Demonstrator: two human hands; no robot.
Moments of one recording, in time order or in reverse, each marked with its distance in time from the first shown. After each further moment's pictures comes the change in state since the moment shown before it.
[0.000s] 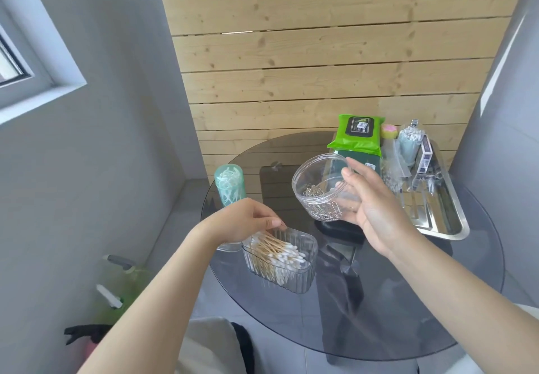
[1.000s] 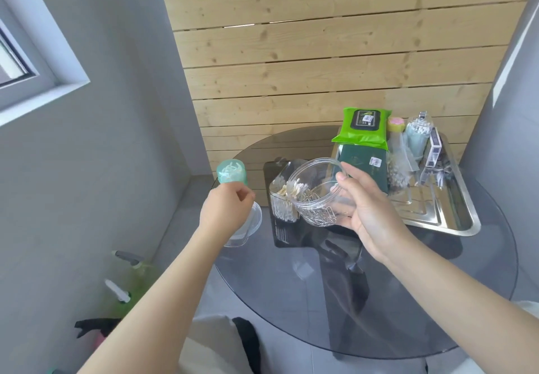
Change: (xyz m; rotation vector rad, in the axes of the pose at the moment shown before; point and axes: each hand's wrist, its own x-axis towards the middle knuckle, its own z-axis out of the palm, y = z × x) left_hand 0.015 -0.020 0.007 0.032 0.667 -0.246; right_hand -0.003 0.014 0.010 0.022 -0.024 0.061
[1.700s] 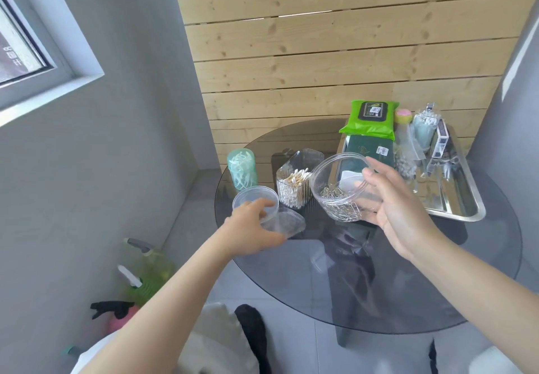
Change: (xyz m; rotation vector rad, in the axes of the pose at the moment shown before) left_hand -0.055 -0.008 -0.004 0.001 -0.461 0.042; right_hand -0.020 0.006 -0.022 -0.063 0.032 -0.061
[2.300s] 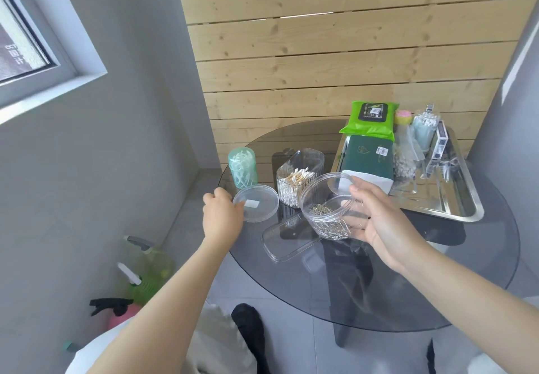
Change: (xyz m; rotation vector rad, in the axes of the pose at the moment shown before) left_hand 0.043 -0.039 0.010 -0.058 0.537 -0.241; right_hand -0.012 0.012 0.011 0.032 -0.054 0.156
